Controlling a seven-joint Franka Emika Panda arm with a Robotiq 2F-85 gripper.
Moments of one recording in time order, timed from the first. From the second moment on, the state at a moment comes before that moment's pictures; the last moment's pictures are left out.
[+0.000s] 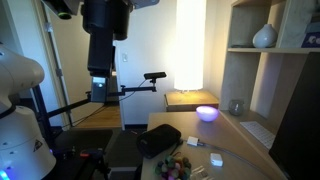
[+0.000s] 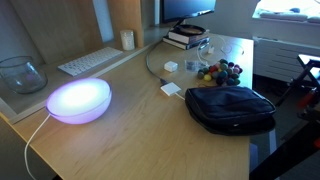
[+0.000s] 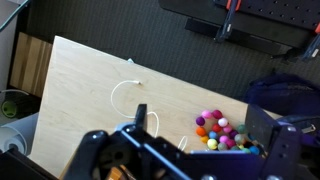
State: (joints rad) arm -0.08 -0.54 -0.13 -2.46 -0.33 1.85 -0.39
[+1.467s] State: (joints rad) arm 0.01 -0.33 -0.20 -2.18 -0.09 1.93 -0.58
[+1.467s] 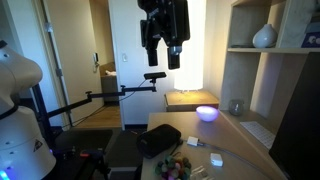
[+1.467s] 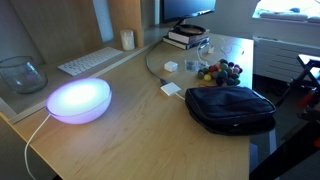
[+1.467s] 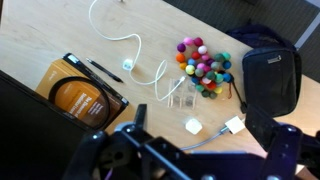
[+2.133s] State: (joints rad) arm -0.09 0.00 -0.19 -2.02 -0.28 1.93 -0.28
